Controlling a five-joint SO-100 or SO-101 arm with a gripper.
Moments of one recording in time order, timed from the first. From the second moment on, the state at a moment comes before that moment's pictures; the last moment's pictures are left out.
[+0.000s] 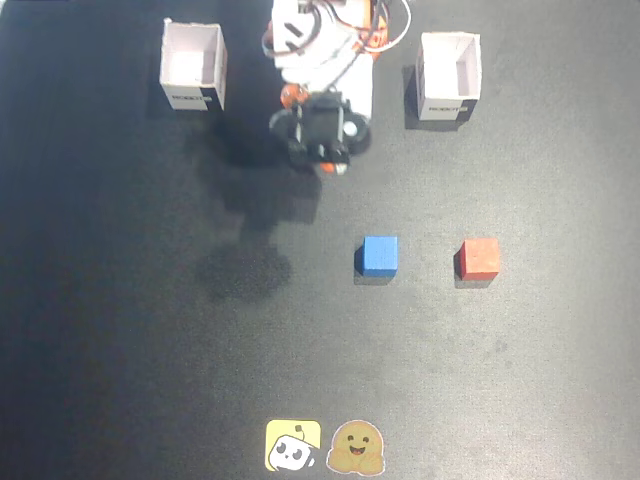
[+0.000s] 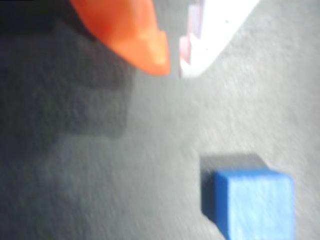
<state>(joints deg) -4.0 166.7 158.0 68.3 93.3</state>
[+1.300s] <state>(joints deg) -25.6 127.6 141.7 50.4 115.0</state>
